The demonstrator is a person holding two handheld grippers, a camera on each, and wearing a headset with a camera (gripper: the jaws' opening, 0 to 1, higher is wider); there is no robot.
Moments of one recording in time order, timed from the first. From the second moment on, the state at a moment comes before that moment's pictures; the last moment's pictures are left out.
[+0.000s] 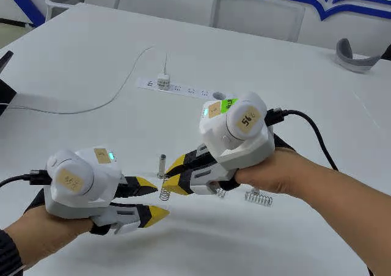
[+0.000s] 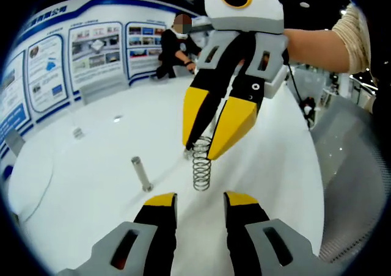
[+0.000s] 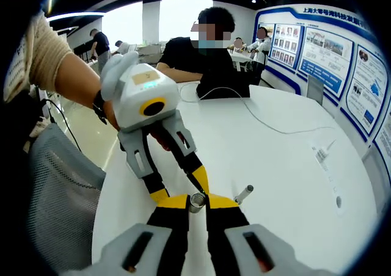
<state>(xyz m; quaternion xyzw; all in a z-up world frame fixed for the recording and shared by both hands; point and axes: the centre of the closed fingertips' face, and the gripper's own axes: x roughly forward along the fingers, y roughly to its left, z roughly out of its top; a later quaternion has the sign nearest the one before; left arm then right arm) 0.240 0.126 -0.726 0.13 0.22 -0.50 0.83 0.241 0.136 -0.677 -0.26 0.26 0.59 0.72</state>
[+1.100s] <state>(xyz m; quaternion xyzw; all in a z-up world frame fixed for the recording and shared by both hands) 0.243 0.141 -0.724 0.11 0.22 -0.47 0.85 0.304 0.139 -0.645 -0.26 0.23 0.54 0.76</state>
